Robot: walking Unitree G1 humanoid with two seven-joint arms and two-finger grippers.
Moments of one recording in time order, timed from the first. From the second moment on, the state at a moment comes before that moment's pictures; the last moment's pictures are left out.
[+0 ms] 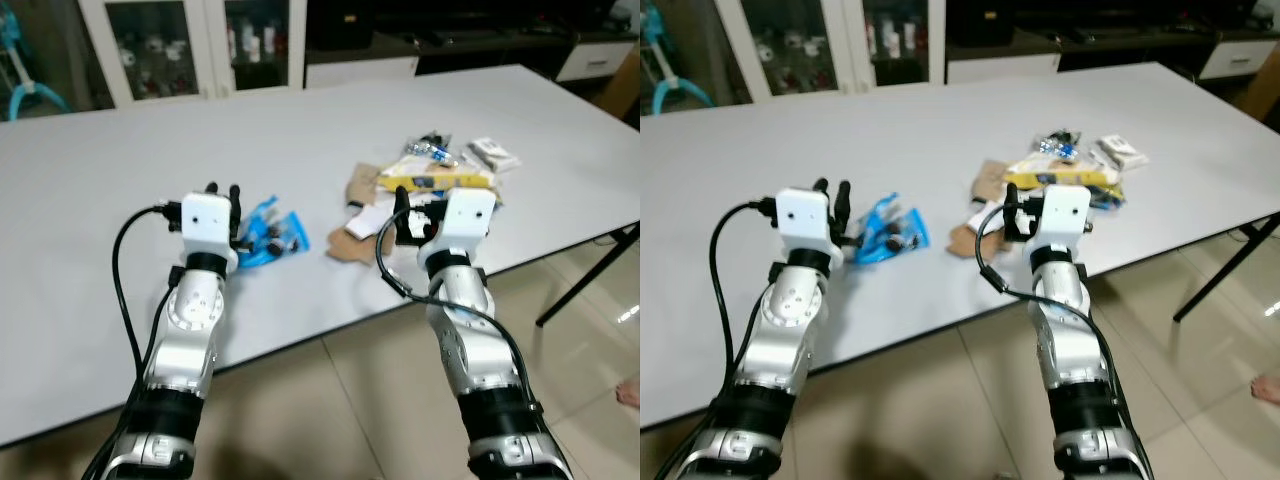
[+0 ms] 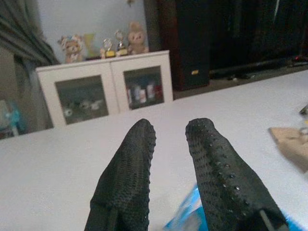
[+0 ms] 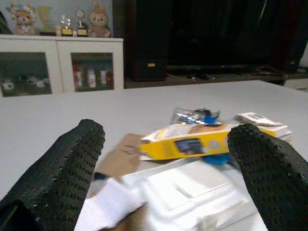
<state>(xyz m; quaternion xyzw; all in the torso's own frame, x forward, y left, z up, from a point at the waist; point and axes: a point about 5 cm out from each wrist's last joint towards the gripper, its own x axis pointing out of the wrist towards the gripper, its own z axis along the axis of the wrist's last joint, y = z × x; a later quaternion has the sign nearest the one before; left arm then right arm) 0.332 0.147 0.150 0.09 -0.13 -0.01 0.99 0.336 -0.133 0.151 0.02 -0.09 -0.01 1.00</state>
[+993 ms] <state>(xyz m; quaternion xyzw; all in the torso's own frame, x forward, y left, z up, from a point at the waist) 0.326 0.145 0.144 0.11 -0.09 -0.08 0.99 0.314 -0.097 0.133 0.04 0.00 0.24 0.97</state>
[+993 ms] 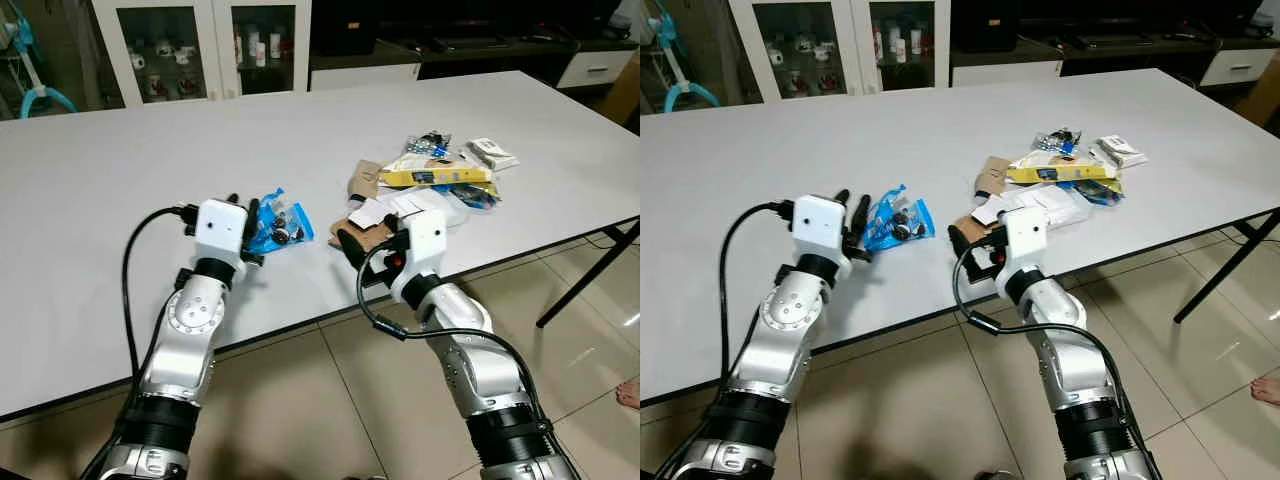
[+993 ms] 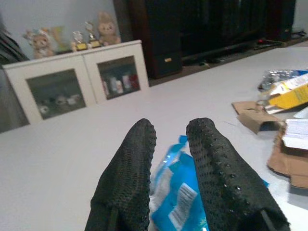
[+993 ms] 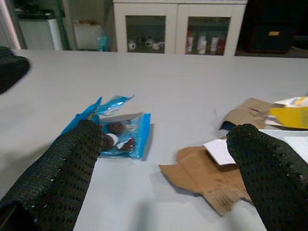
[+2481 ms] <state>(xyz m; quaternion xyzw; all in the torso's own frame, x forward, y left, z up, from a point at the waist) 0.332 0.088 0.120 0.11 -0.01 -0.23 0.97 0.310 -0.084 0.129 0.05 0.01 0.26 0.96</state>
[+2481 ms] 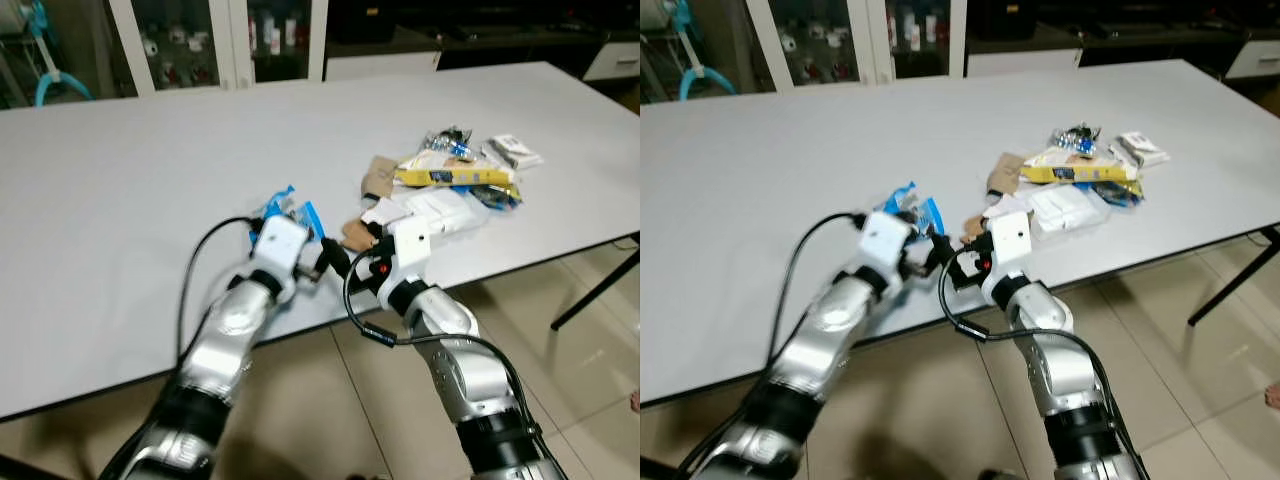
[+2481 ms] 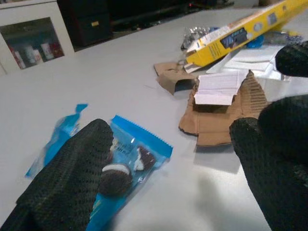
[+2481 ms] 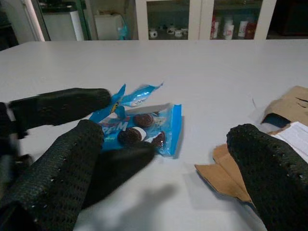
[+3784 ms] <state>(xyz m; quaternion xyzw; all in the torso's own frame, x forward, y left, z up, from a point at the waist) 0.351 0.123 0.082 0.17 0.06 -0.08 0.98 0.306 -0.085 0.124 0.06 0.02 0.26 0.96</state>
